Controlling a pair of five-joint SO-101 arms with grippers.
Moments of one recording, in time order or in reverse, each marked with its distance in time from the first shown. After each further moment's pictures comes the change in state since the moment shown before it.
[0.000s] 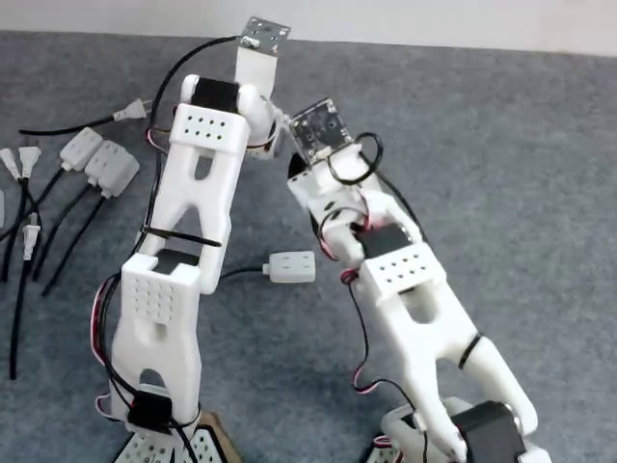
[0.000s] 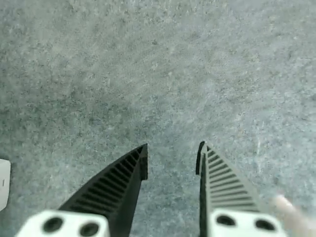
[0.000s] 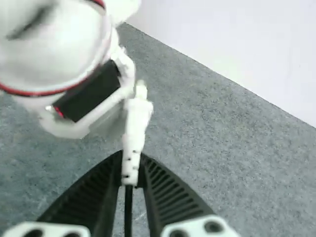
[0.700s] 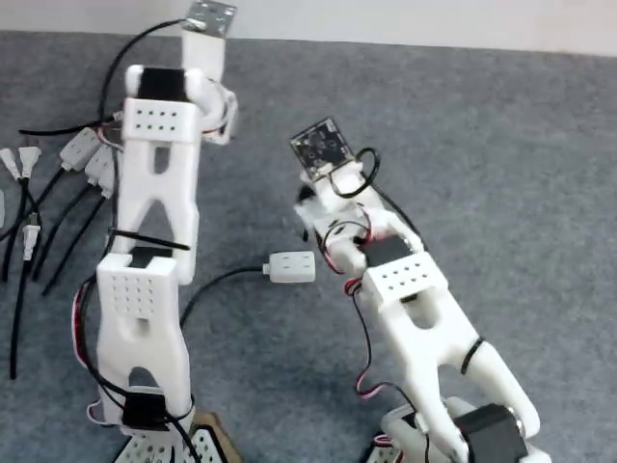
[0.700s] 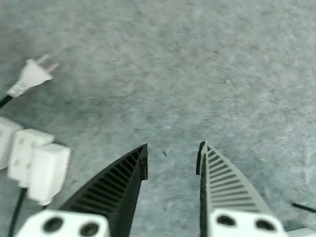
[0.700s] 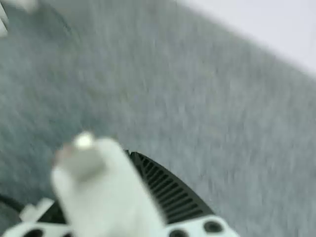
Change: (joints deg) left arm -10.2 0.4 -7.7 4.1 -4.1; right arm 1.9 1.5 4.9 7.1 0.0
